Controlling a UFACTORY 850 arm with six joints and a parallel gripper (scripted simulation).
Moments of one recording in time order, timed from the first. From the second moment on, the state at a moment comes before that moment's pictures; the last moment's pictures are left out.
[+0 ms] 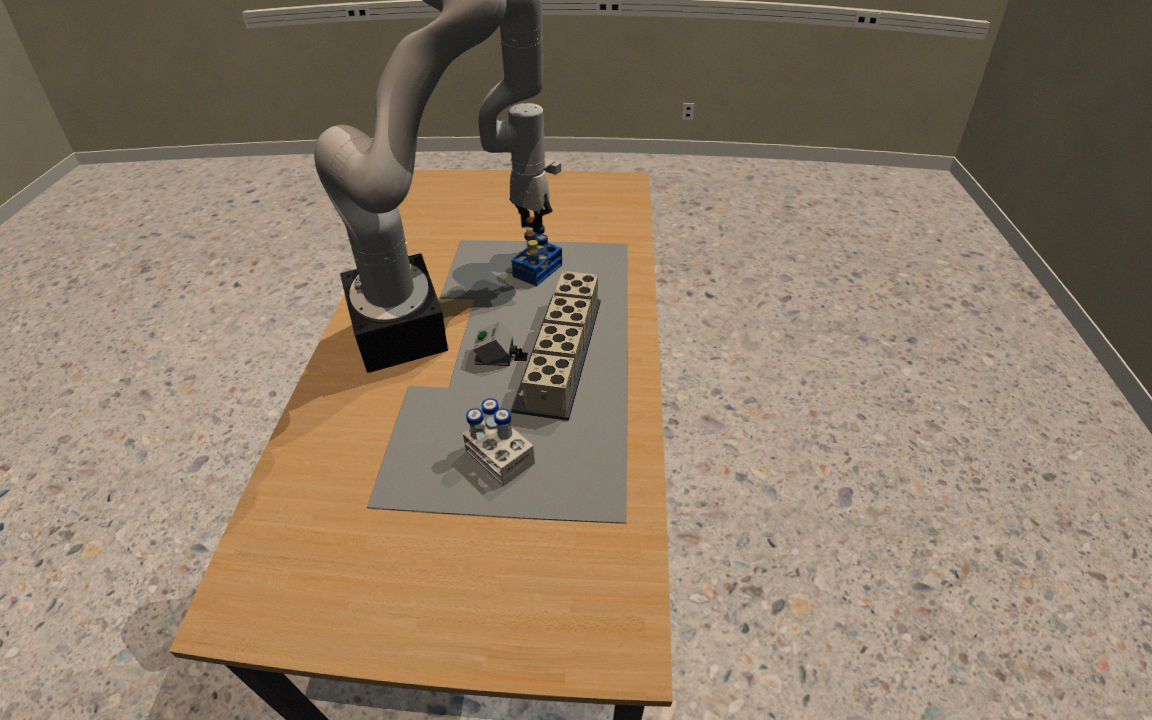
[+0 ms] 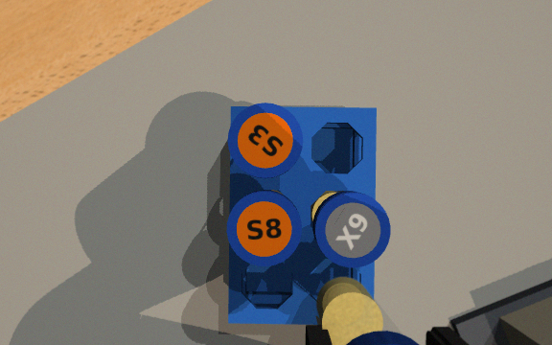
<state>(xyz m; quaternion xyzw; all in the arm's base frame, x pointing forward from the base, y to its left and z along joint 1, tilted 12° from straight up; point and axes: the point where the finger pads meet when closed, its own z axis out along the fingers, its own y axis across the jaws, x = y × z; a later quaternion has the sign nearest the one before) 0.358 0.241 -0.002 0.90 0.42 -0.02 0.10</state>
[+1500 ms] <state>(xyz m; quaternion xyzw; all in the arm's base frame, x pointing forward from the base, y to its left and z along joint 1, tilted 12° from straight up) 0.360 0.235 -0.030 0.90 0.42 -0.02 0.10</state>
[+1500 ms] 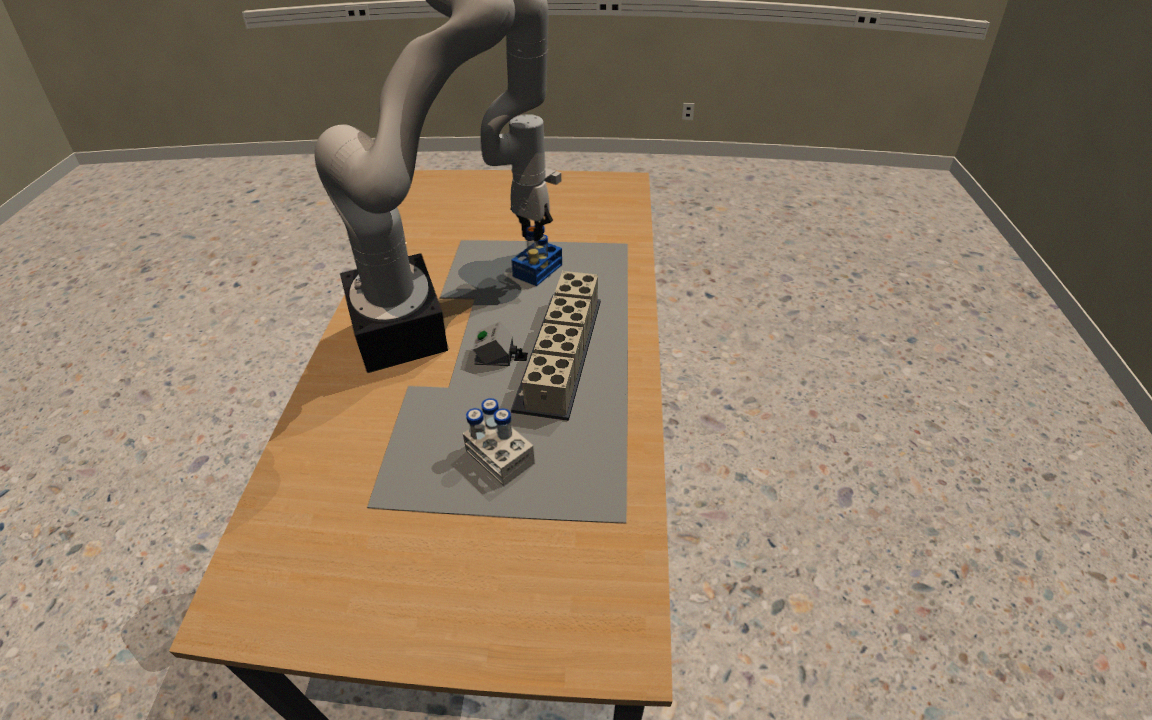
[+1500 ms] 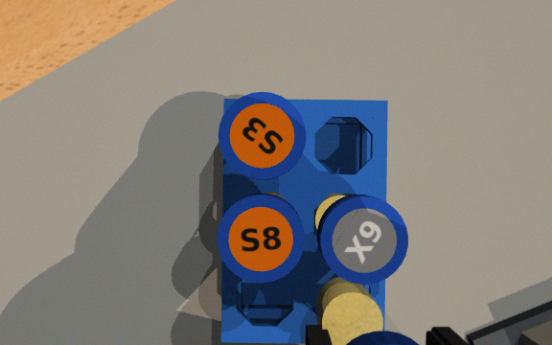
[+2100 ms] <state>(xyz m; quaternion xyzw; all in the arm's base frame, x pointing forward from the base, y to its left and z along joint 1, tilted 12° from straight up) 0.361 0.232 -0.046 0.90 0.42 -0.02 0.10</state>
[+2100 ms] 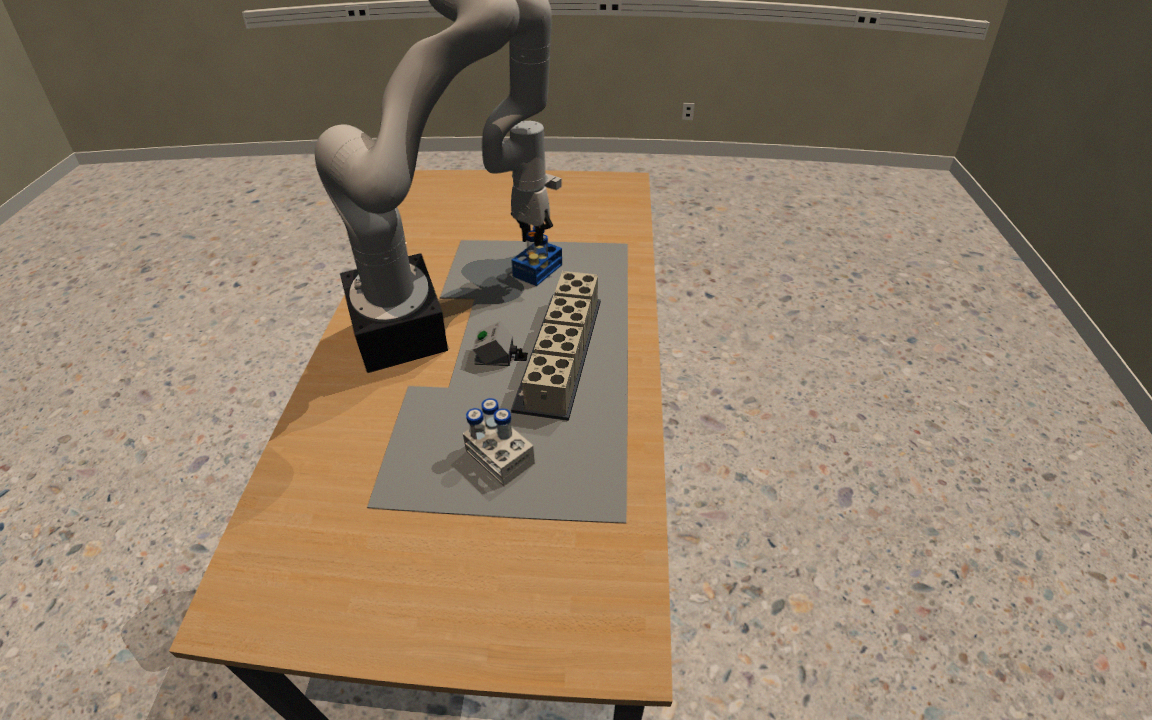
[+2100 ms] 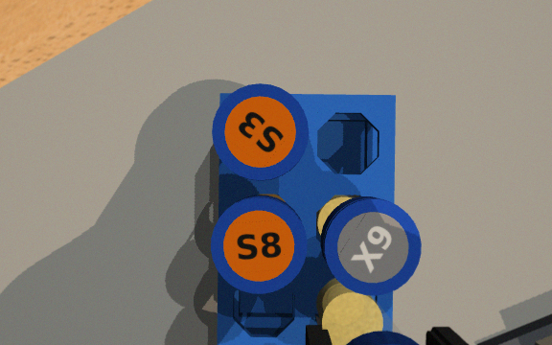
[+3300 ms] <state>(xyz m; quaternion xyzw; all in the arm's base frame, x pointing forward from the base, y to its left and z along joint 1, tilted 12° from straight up) 0.363 0.226 -0.074 0.90 0.42 -0.02 0.10</state>
